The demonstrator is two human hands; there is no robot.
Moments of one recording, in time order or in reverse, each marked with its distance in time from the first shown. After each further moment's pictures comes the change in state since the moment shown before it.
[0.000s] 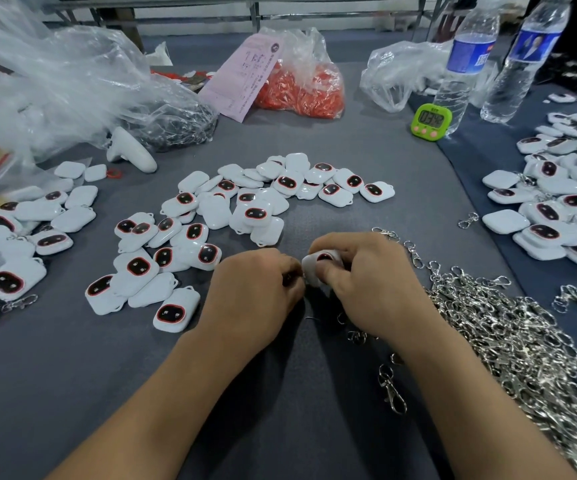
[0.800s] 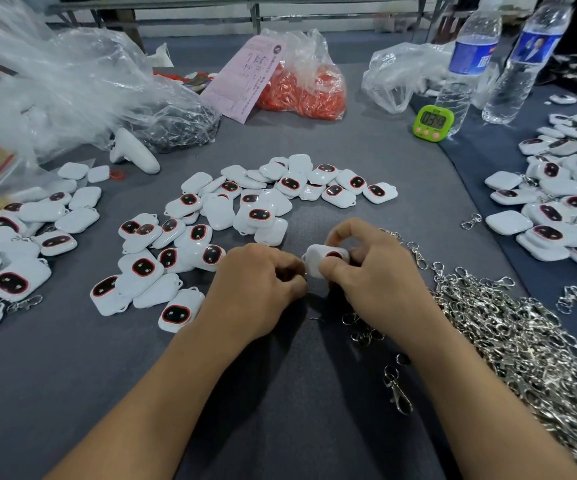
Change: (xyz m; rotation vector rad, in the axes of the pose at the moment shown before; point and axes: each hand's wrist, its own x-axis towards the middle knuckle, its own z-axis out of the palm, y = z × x) left_hand 0.007 -0.012 -0.003 -0.264 -0.115 -0.148; right_hand 0.003 0.005 0.005 0.110 0.053 0.071
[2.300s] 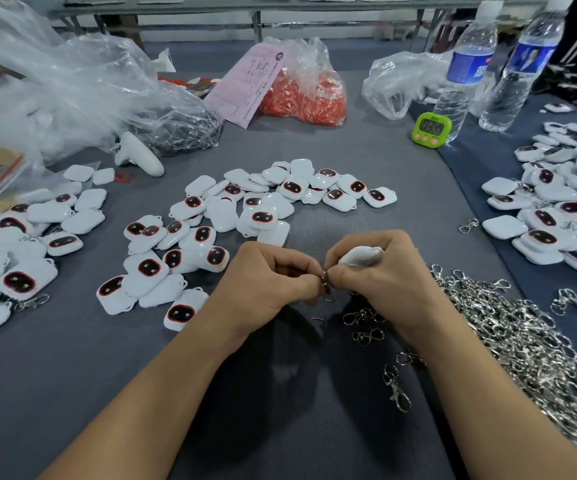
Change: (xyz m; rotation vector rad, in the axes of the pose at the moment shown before) left_hand -0.006 0.012 -0.008 -0.679 -0.171 -0.062; right_hand -0.001 -0.002 -0.012 0.315 -0.150 -0.108
